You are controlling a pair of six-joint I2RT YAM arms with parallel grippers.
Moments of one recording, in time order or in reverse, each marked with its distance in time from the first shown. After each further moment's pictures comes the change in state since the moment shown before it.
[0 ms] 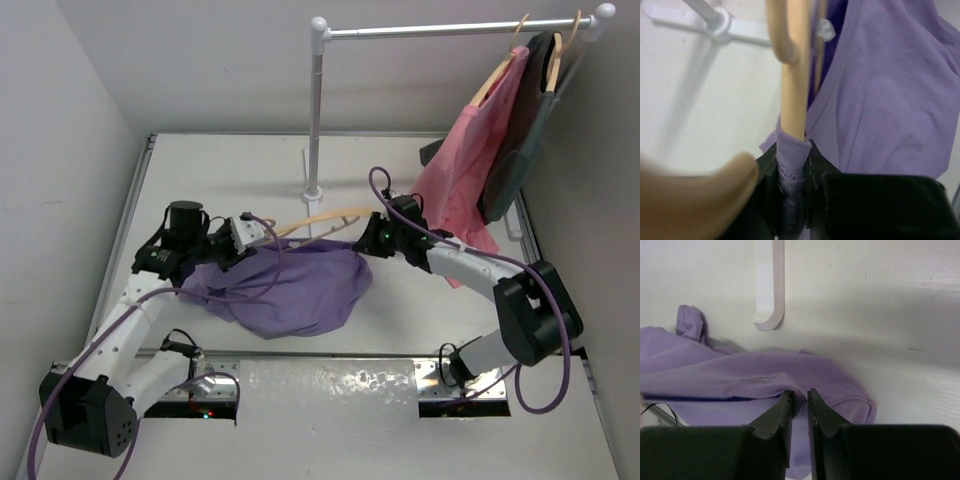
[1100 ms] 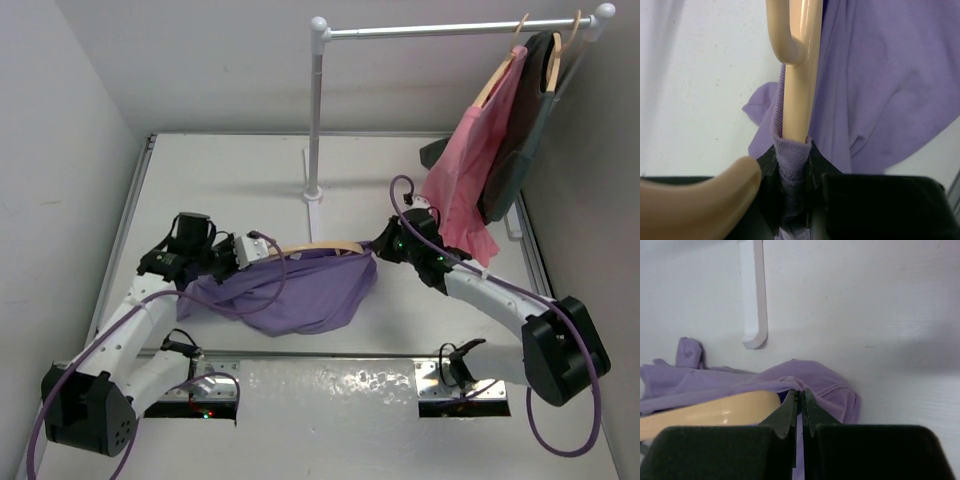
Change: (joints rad) left arm -0.009 -0.001 -0.057 -0.129 -0.139 0.126; right arm 0.007 -0.195 -0.162 0.079 0.193 0.087
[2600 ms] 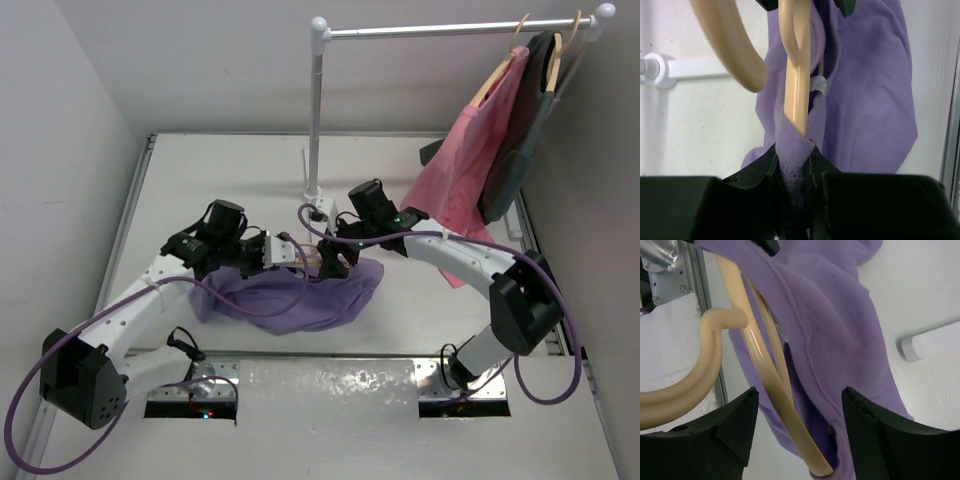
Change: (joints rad) left arm -0.261 0.159 0.136 0.047 0.074 -0.018; right arm 0.188 0.288 0.481 -0.423 -0.651 -1.038
